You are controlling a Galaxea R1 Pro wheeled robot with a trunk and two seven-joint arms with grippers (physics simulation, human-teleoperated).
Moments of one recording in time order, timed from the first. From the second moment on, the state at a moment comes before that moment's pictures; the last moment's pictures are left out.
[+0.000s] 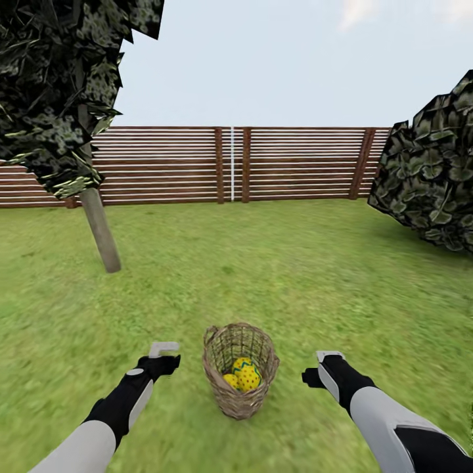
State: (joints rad) left arm -0.62 0.01 0.00 -0.52 0.01 0.15 0.00; right arm -0.80 -0.01 -0.08 -0.24 0.04 0.49 -0.12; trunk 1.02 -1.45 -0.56
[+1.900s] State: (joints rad) left arm -0.62 -0.10 0.00 -0.63 0.01 0.80 0.14; right arm -0.80 -0.01 -0.09 -0.24 0.04 0.49 -0.13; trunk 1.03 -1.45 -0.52
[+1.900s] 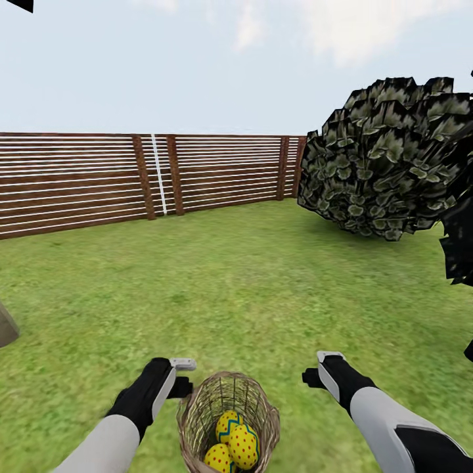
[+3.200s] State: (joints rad) left arm -0.62 -0.10 0.00 -0.65 0.12 0.79 0.20; right arm -0.80 -0.01 -0.09 -0.24 0.04 0.49 -0.12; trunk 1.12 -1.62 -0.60
